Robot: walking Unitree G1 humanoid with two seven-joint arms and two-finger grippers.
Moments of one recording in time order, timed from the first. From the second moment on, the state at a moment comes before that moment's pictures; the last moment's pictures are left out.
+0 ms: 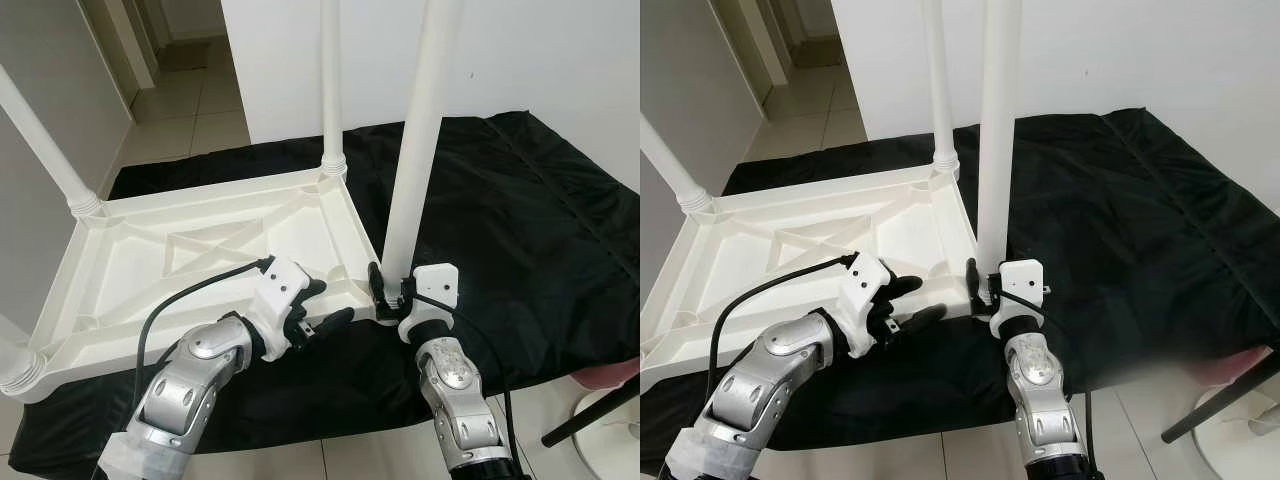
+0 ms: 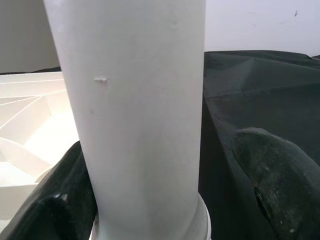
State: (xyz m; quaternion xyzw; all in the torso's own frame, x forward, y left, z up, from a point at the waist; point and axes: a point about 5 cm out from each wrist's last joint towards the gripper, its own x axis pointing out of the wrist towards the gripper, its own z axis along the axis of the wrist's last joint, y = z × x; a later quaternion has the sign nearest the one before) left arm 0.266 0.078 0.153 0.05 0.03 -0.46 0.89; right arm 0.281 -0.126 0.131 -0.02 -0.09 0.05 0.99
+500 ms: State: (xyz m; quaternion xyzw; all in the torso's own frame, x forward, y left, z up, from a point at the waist) left arm 0.259 0.081 0.151 0.07 0.04 -0.47 0.88; right arm 0.275 -0.125 0.139 -0.02 -0.10 0.14 0.98
